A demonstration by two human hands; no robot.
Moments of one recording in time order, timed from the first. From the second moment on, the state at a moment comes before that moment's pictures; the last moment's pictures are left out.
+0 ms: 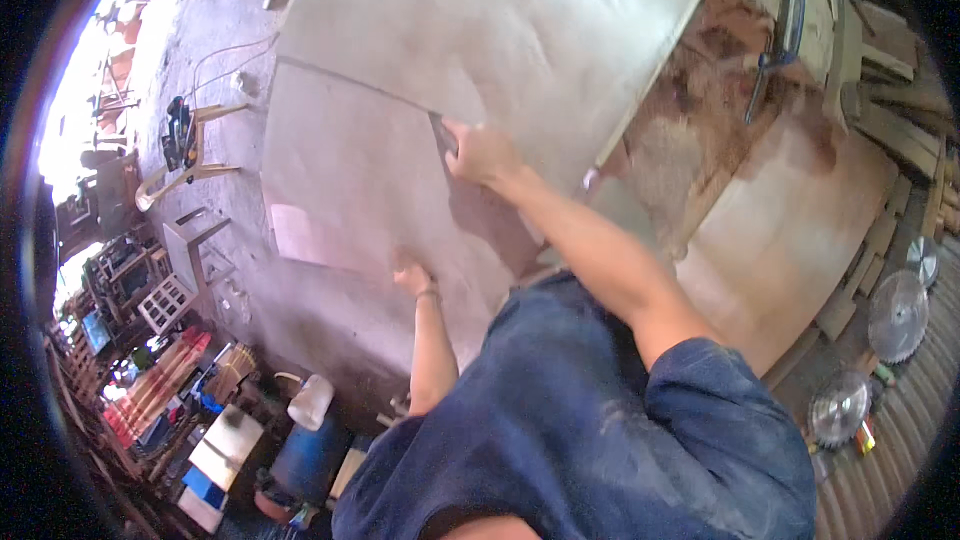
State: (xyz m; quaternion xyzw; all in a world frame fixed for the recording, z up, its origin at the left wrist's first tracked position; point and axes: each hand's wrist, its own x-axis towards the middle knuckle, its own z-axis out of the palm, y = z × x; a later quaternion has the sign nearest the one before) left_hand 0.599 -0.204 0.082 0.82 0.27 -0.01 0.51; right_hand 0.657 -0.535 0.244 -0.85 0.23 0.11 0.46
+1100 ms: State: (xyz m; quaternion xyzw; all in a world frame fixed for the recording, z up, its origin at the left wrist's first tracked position) left_hand 0.617 -0.269 0.124 0.76 0.32 -0.06 0.56; right_hand 0.645 -0.564 0.227 -0.88 0.21 0.05 0.42
